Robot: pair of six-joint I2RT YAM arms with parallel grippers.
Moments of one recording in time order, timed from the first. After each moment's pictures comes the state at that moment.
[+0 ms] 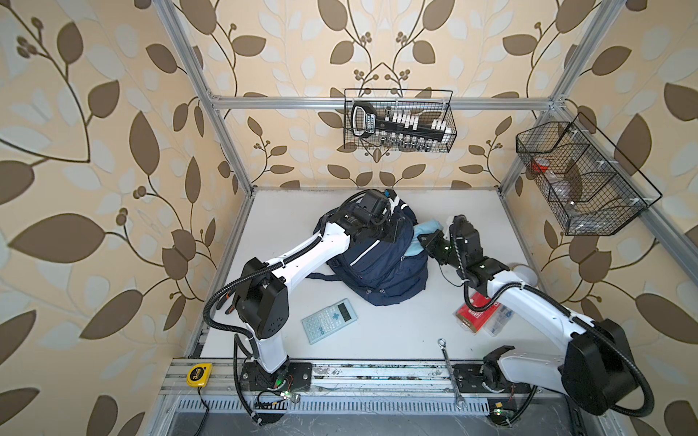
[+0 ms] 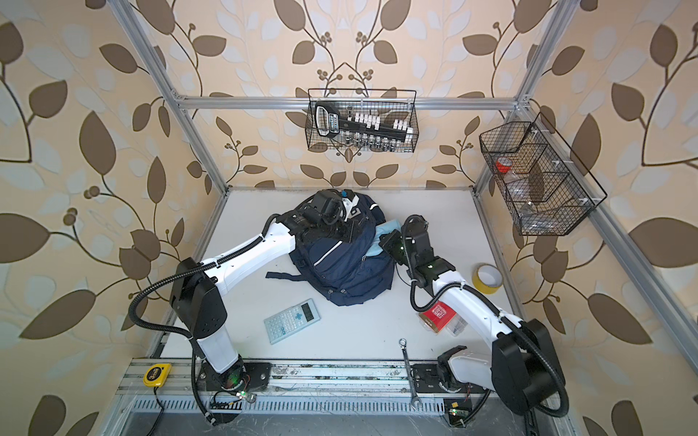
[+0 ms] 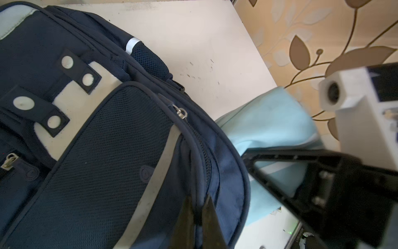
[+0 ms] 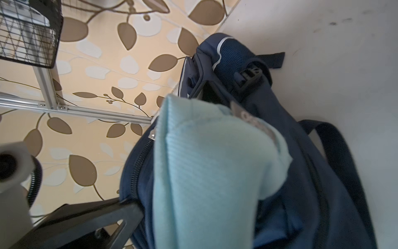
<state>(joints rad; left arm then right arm) -0.67 1.76 1.57 -0.50 0.25 -0.40 0.43 1.31 0.80 0.04 -0.05 1.11</state>
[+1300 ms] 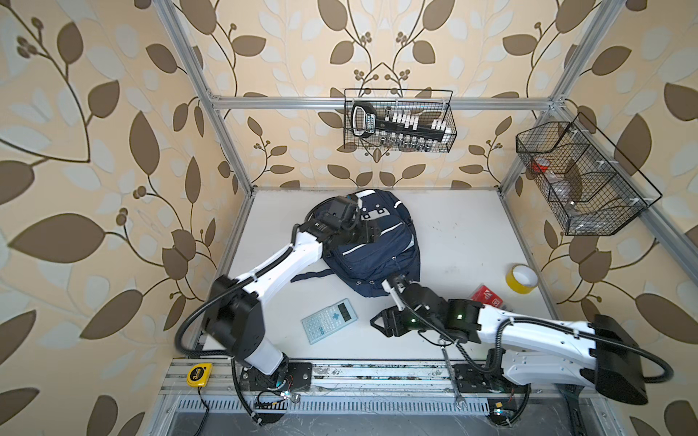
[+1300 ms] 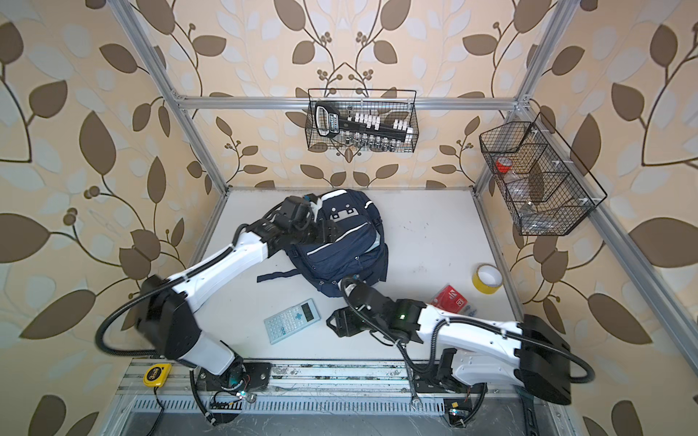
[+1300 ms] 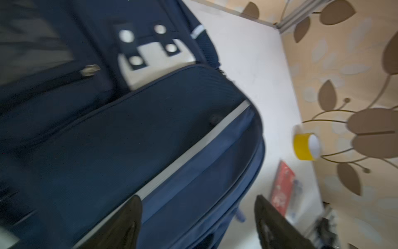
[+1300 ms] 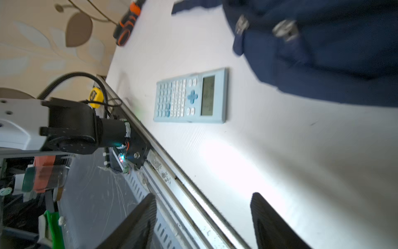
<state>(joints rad) -0.52 1.41 1.21 -0.54 0.12 -0.63 1.16 1.29 0.73 -0.25 -0.09 0.80</state>
